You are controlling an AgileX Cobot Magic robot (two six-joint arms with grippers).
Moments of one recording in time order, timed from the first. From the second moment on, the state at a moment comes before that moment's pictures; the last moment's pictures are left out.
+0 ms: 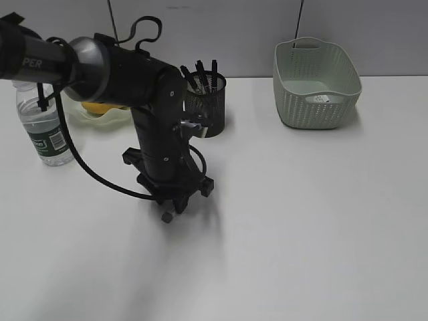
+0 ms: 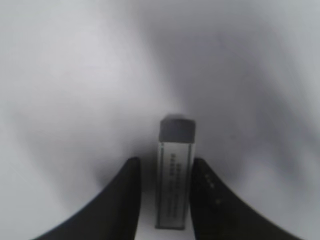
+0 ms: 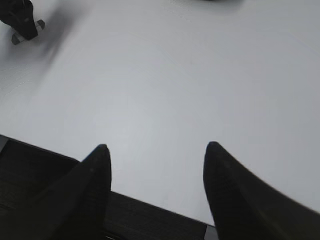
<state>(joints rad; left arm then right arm) -0.67 2.18 -1.51 0.01 0.92 -0.19 0.44 0.22 -0.53 -0.06 1.03 0.10</state>
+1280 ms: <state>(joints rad) -0.56 2.18 -2.00 0.12 0.68 -0.20 0.44 0.22 -0.53 -0.07 1.03 0.10</state>
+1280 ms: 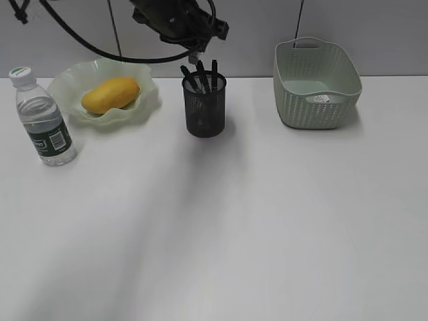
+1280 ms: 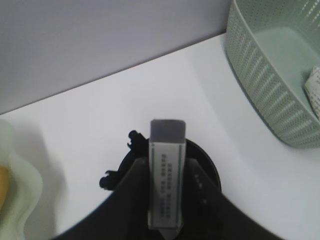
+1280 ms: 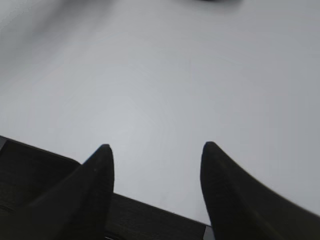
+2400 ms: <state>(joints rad) -0.56 2.17 -2.00 0.10 0.90 -0.20 0.44 0.22 -0.53 -0.07 1.03 0.10</state>
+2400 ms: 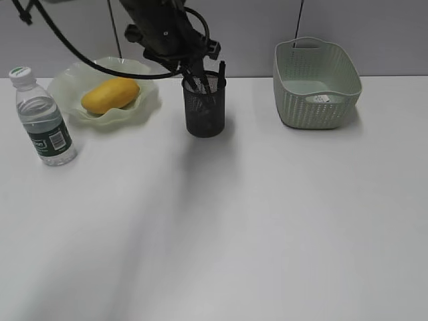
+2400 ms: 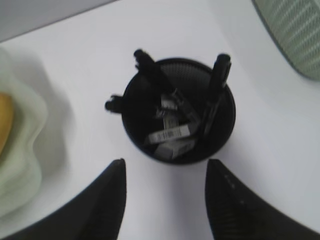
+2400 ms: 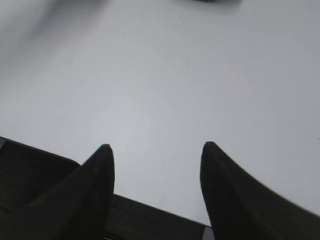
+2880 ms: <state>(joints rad) -0.56 2.00 -1.99 0.06 1.22 -0.13 0.44 0.22 -0.53 -0.07 1.03 0.10</state>
